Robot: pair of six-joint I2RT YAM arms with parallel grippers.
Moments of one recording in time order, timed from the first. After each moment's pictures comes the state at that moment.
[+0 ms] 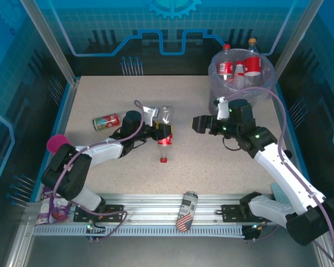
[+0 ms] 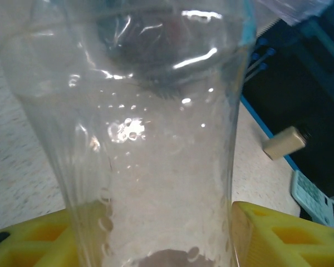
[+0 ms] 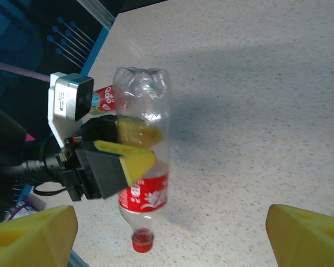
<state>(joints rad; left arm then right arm) -0.45 1.56 0.74 0.48 0.55 -0.47 0.42 1.09 1.04 -0.52 -0.32 0.47</state>
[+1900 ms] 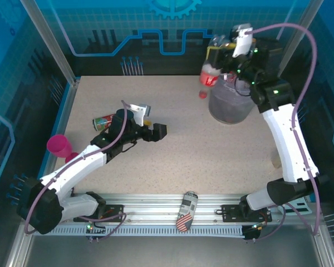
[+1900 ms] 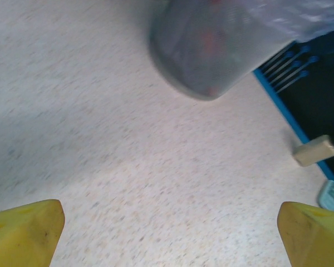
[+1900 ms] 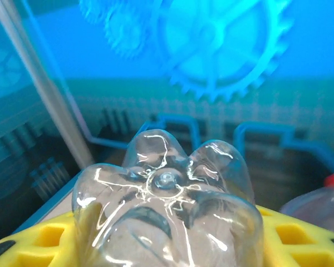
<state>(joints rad) -0.49 1.18 0.82 -0.13 0.26 -0.44 0.26 1.46 1.94 -0.57 -0.19 0.13</state>
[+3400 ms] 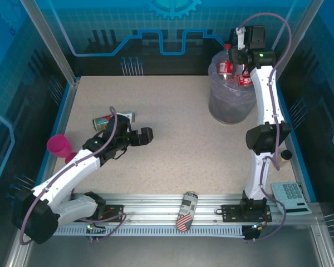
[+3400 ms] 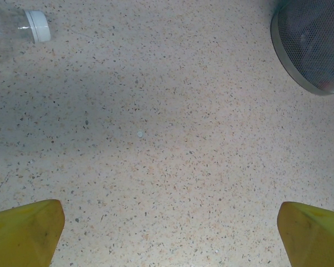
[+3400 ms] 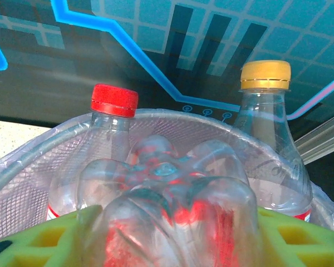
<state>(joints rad) -0.46 1.09 0.82 -0.44 0.01 -0.56 0.05 2.17 2.57 -1.00 0.15 -0.15</state>
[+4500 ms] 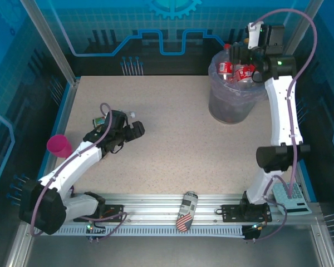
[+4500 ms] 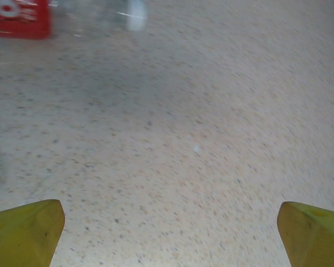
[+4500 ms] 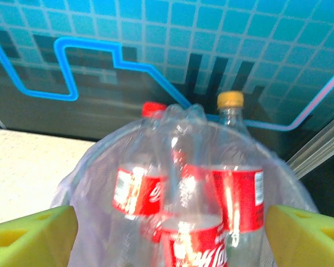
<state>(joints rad) -0.32 1.20 0.85 -0.51 -0.06 -0.74 0.05 1.80 2.27 -0.96 0.02 -0.08</state>
